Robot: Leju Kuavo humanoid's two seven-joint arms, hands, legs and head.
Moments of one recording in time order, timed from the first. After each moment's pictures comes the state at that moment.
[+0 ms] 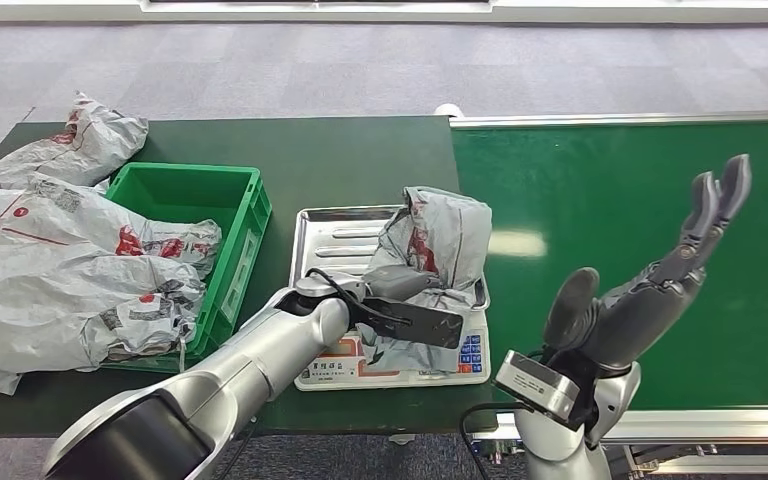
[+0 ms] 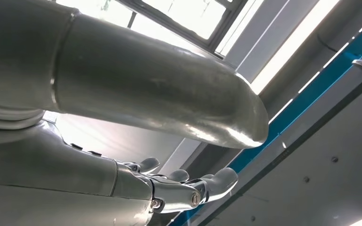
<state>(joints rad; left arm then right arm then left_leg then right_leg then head) -0.89 -0.35 -0.74 -0.34 -0.70 -0.33 -0.23 -0.12 0.27 0.13 -1.83 0.80 -0.70 -0.59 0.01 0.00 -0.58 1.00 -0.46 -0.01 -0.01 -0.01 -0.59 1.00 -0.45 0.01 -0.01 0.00</state>
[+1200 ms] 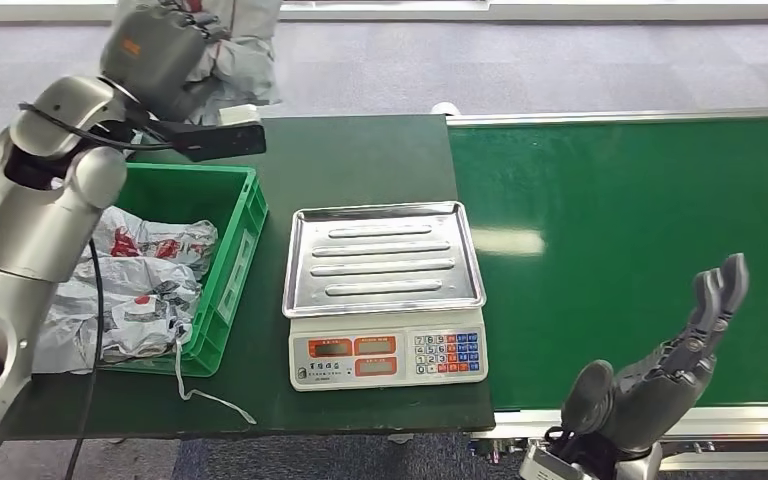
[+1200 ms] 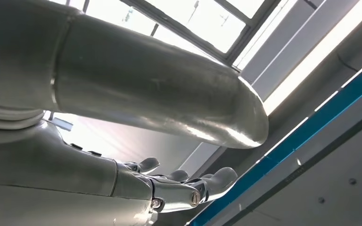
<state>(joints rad) -1.08 0.27 -0.52 -1.04 -0.95 -0.07 -0.18 0.16 0.21 0.11 -1.95 0.72 -0.70 -0.70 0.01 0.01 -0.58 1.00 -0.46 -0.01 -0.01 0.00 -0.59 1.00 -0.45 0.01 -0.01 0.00</state>
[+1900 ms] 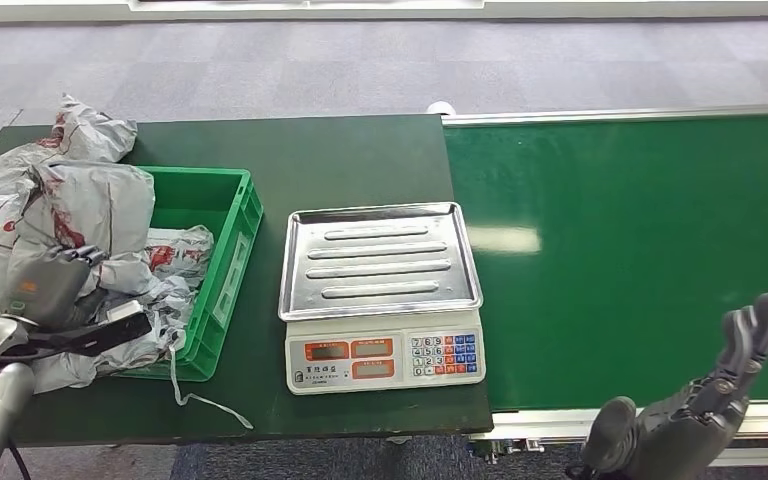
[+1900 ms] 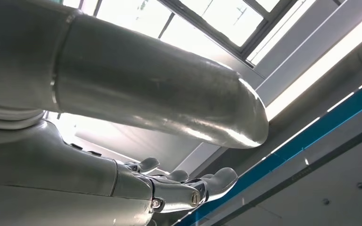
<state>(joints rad) -0.22 0.47 0.02 -1.20 -1.03 0.08 -0.27 0.28 0.21 0.08 -2.04 0.75 -0.70 -0.70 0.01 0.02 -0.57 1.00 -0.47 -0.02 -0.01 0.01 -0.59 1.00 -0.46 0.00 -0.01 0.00</state>
